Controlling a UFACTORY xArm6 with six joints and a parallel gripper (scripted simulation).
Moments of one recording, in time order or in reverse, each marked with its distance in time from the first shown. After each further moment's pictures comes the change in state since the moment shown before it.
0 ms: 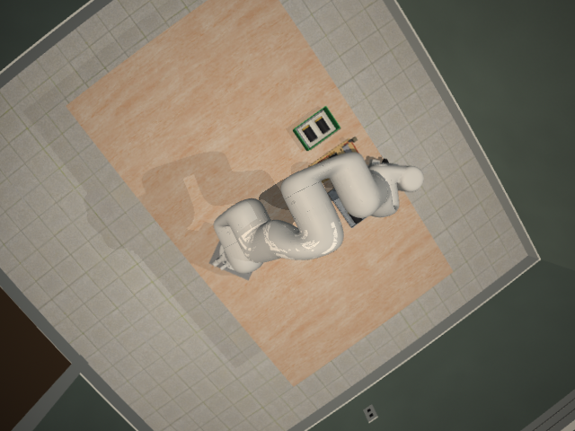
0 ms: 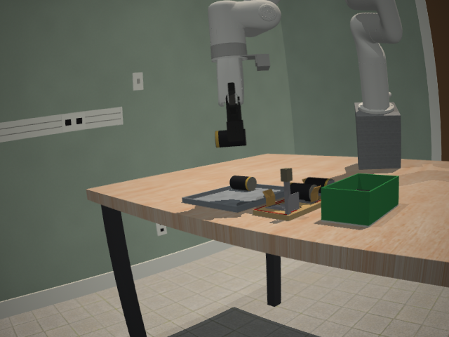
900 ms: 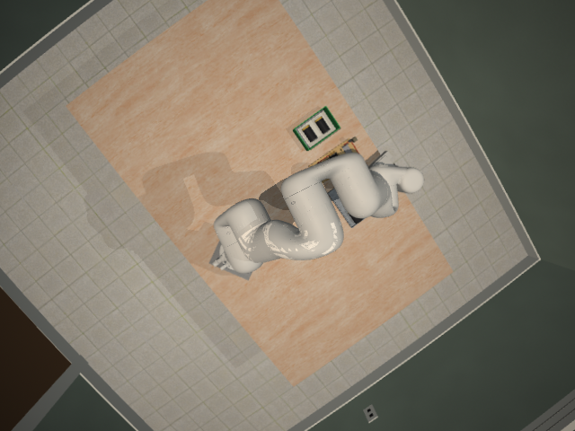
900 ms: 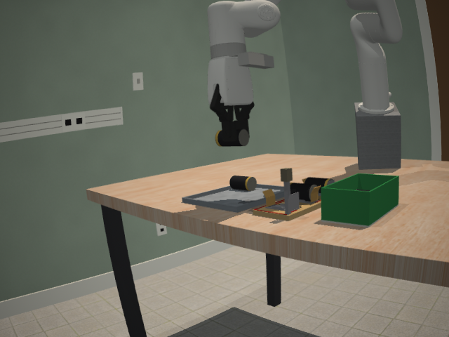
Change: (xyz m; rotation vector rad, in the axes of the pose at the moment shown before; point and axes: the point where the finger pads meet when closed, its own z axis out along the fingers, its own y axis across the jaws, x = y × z) arm 0.000 0.000 0.000 -0.013 0.011 0.612
